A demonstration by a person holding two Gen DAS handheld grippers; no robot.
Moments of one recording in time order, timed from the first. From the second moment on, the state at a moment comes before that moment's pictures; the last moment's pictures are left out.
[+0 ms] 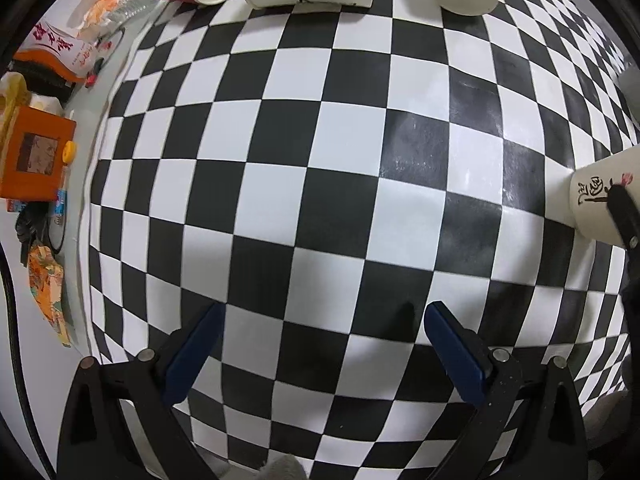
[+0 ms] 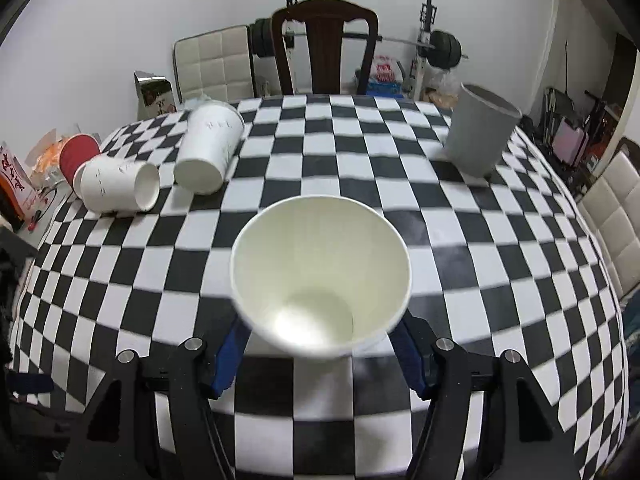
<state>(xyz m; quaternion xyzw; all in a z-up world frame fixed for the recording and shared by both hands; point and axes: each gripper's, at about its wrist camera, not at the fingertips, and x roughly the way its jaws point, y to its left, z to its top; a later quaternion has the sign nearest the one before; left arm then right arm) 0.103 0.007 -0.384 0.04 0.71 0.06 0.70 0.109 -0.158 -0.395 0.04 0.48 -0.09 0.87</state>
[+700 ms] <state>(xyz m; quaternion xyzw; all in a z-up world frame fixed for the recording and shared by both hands) 0.042 -0.009 -0.244 0.08 0.60 0.01 0.80 0.020 -0.191 -0.275 0.03 0.50 -0.17 0.85</state>
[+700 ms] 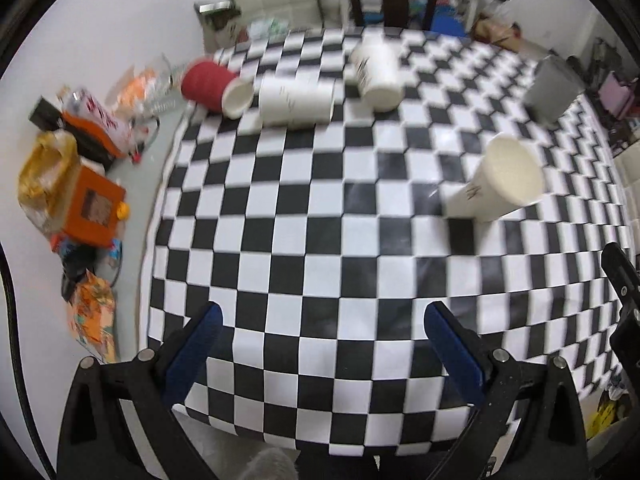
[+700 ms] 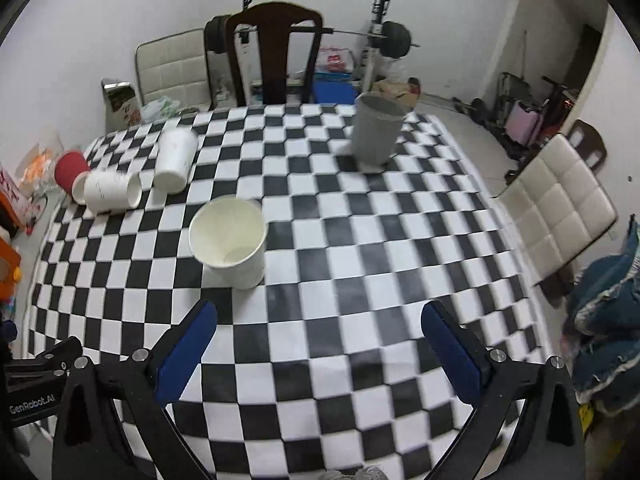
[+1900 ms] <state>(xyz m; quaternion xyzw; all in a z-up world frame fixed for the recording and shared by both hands) -0.021 -0.030 -0.026 0.03 0.50 -0.01 0.87 -0.041 -0.224 -0.012 0.02 0.48 -0.13 0.87</state>
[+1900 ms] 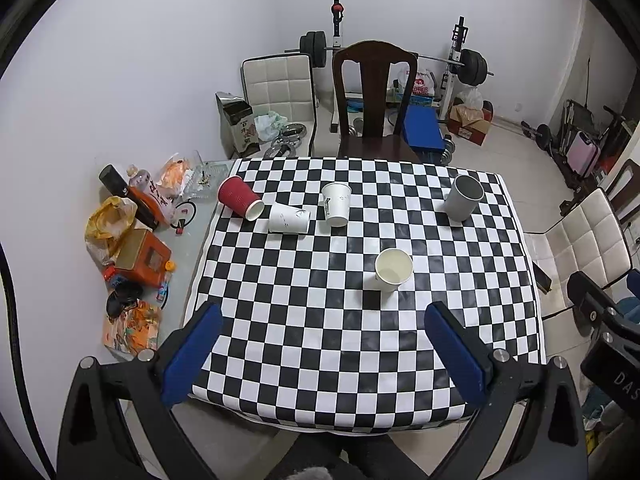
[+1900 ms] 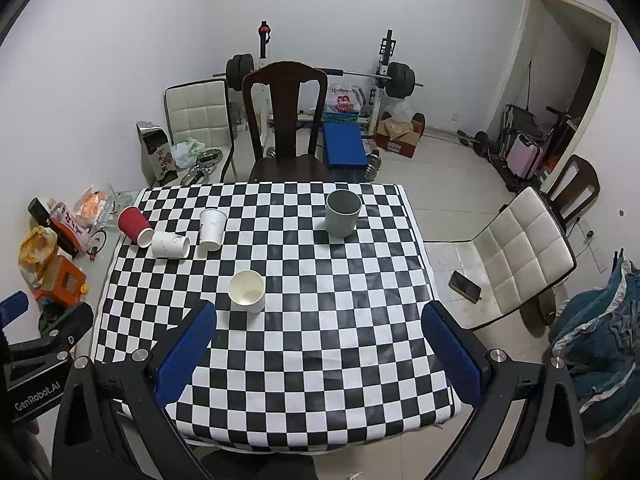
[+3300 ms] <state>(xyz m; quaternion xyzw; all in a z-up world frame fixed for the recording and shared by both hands) -0.029 -0.033 -0.023 0.04 0.49 -0.01 0.87 -0.047 -0.229 -0.019 0.02 0.48 -0.11 0.87</state>
